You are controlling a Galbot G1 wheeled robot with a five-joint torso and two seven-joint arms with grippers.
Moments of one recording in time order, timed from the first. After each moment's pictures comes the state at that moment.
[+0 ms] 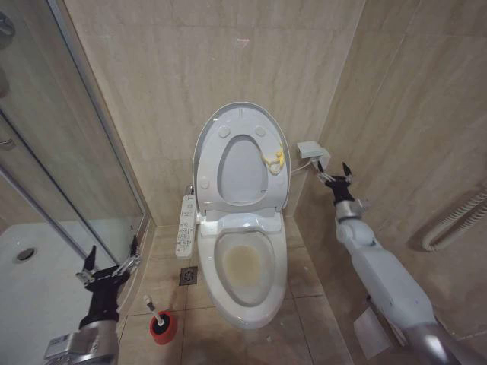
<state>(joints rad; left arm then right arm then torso) 1.69 -1.19 -0.61 -2.23 -0.42 -0.29 -0.37 -0.53 1.05 0.26 1.17 0.66 0.40 0.01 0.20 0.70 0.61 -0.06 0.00</state>
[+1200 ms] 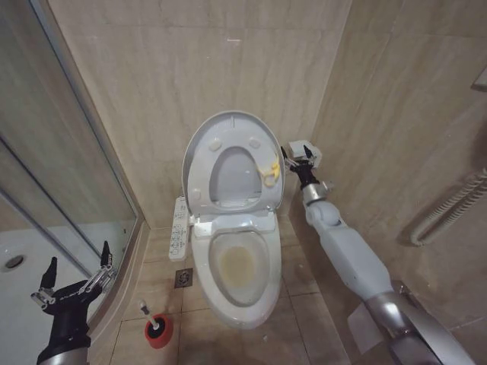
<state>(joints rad) 1.85 -1.31 -0.70 -2.38 -0.35 -0.35 -0.35 -0.51 1.13 0.19 1.27 0.63 0.41 -0.09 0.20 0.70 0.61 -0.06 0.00</state>
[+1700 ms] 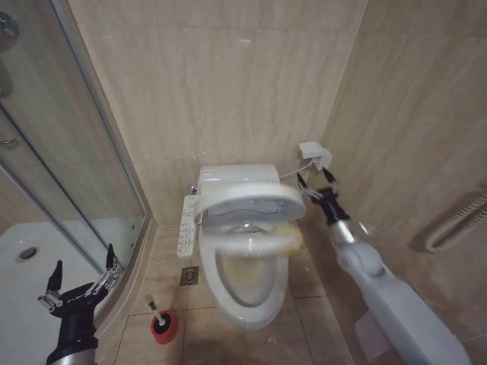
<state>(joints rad) 1.82 -1.34 -0.66 -2.32 -0.31 -0.36 -0.35 -1.04 0.94 0.40 1.74 0.70 0.47 -0.13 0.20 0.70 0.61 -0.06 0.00</state>
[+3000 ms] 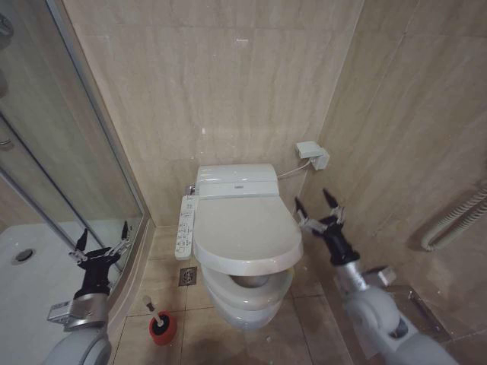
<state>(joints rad) 1.44 -1.07 -0.57 -2.00 -0.46 -0.29 -0.35 -1.35 0.94 0.39 2.00 0.62 0.55 -0.08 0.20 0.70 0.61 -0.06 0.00</state>
